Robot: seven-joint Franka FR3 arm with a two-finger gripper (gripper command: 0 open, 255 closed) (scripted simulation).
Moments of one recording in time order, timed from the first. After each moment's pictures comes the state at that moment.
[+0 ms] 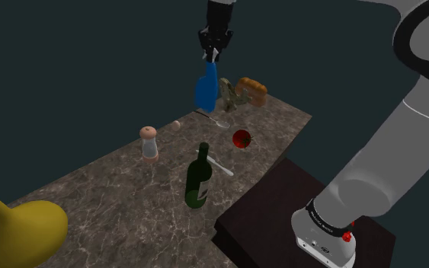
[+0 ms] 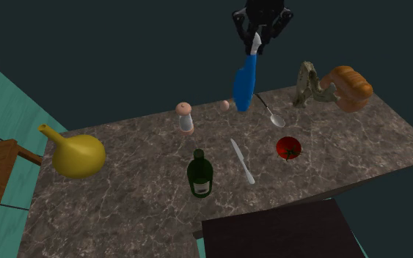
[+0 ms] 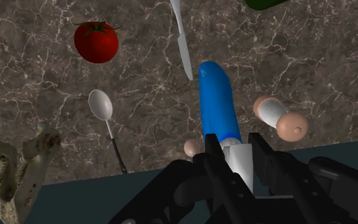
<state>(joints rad) -0.02 0.06 0.12 -1.58 0.00 1.63 0.12</state>
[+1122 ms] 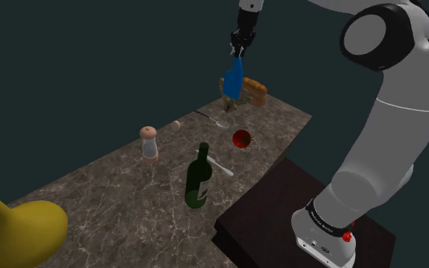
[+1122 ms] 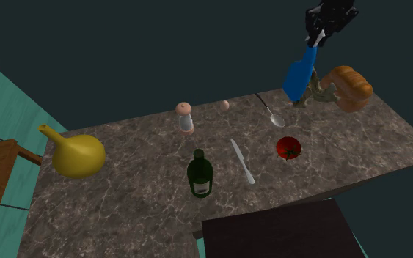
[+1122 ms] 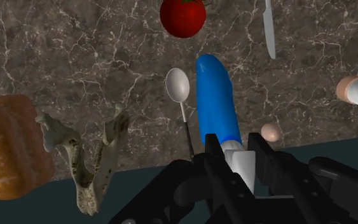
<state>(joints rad) -0.23 0.29 -0.03 -1.35 0.01 1.63 -0.23</state>
